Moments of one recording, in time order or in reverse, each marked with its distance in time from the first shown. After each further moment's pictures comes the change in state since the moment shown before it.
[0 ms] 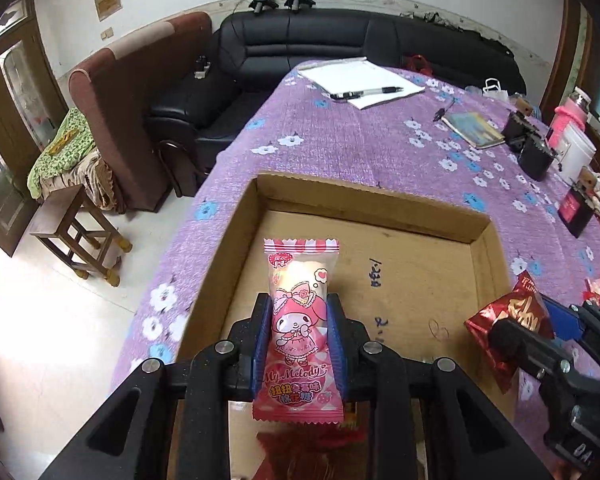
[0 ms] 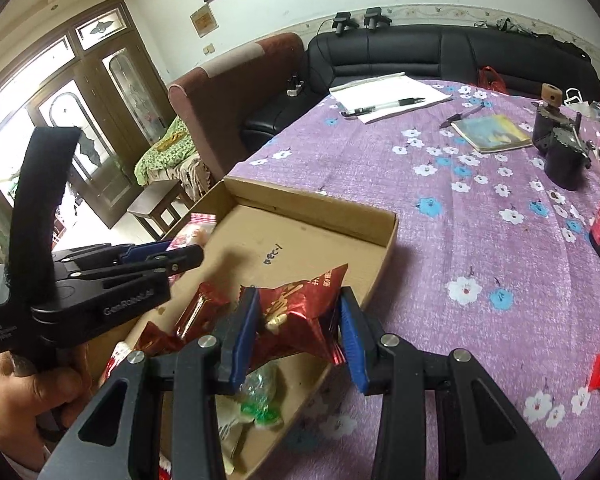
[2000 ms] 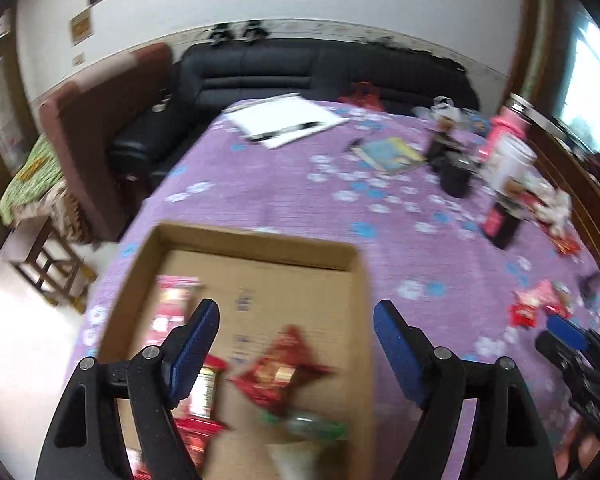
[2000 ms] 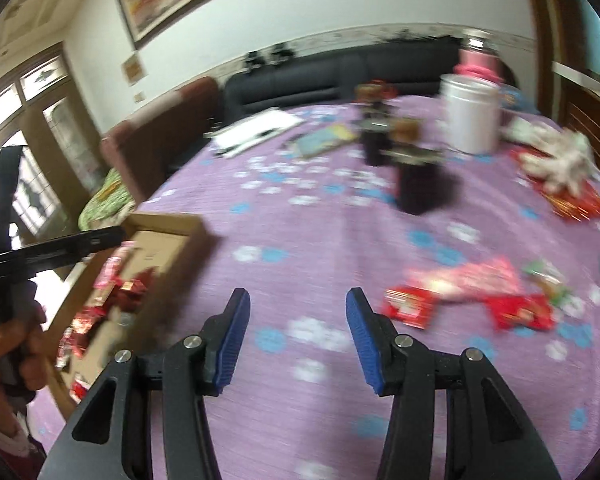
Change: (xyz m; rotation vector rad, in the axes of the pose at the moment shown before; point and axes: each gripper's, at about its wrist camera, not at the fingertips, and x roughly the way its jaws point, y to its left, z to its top) left arm -0.054 -0.088 0.003 0.060 -0.111 -0.142; right arm -0.129 -0.134 -0.061 0.170 -0.137 -0.232
